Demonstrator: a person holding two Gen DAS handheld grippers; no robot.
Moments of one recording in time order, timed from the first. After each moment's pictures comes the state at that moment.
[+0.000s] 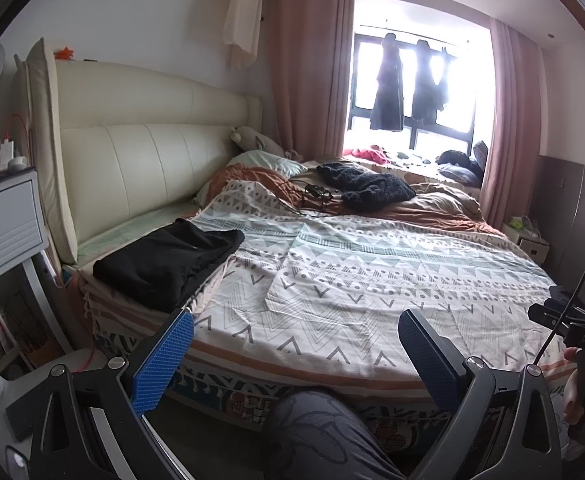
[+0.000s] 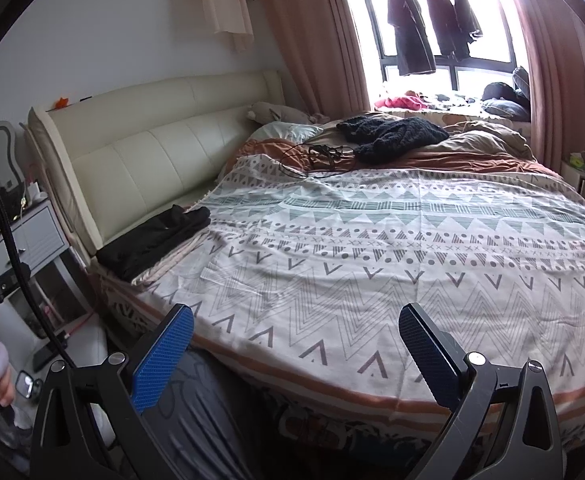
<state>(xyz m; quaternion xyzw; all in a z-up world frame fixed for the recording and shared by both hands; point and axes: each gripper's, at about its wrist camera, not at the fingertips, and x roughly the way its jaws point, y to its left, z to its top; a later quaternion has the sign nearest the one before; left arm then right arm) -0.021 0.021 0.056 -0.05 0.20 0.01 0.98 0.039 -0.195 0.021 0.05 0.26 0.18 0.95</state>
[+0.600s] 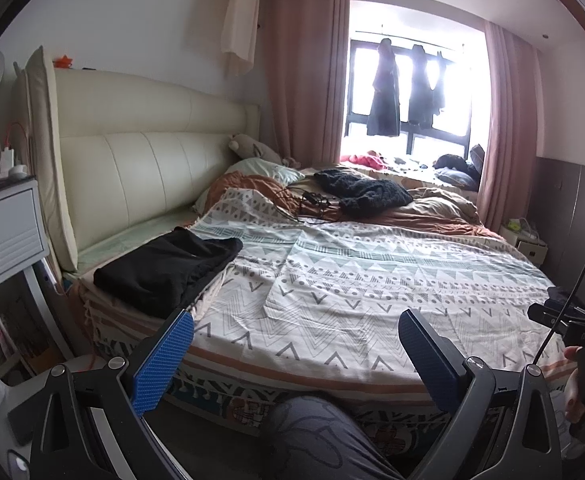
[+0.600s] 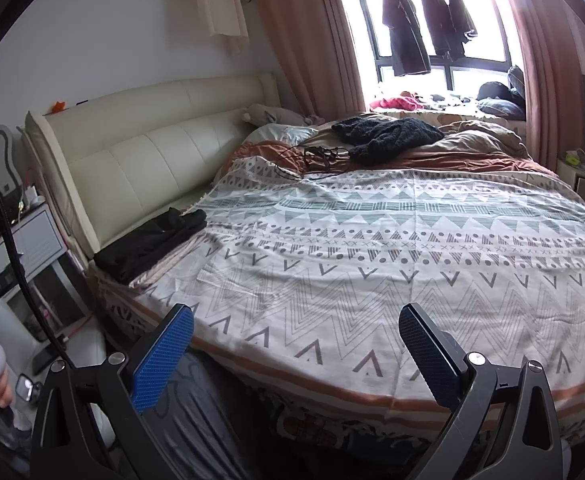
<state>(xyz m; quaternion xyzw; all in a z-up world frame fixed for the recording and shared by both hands) -0.030 0.014 0.062 -0.05 0.18 0.01 0.98 0.033 -0.197 0.025 0.06 0.26 0.17 0.95</state>
